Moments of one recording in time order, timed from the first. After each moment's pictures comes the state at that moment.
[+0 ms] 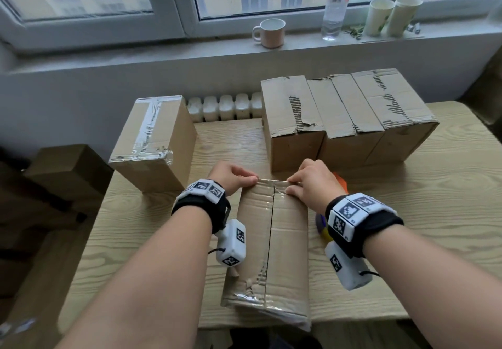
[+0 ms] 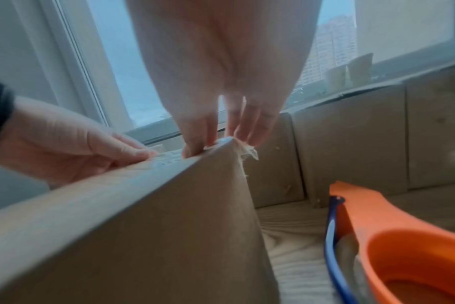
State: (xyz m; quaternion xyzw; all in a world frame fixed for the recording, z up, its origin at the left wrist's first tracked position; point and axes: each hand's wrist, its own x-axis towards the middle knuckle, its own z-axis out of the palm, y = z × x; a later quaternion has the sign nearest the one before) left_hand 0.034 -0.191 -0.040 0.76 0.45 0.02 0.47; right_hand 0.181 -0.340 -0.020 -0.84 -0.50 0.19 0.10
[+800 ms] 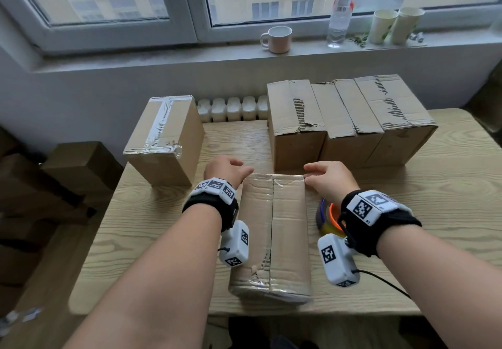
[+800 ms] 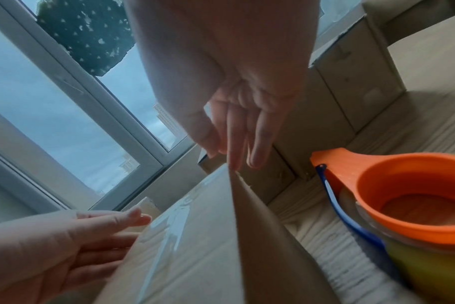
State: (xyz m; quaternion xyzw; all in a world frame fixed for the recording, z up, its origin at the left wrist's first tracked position) left_hand 0.025 -0.206 -0.035 0.70 0.58 0.10 0.39; right_hand 0.192 -0.361 -0.024 -0.85 -0.26 0.32 0.32
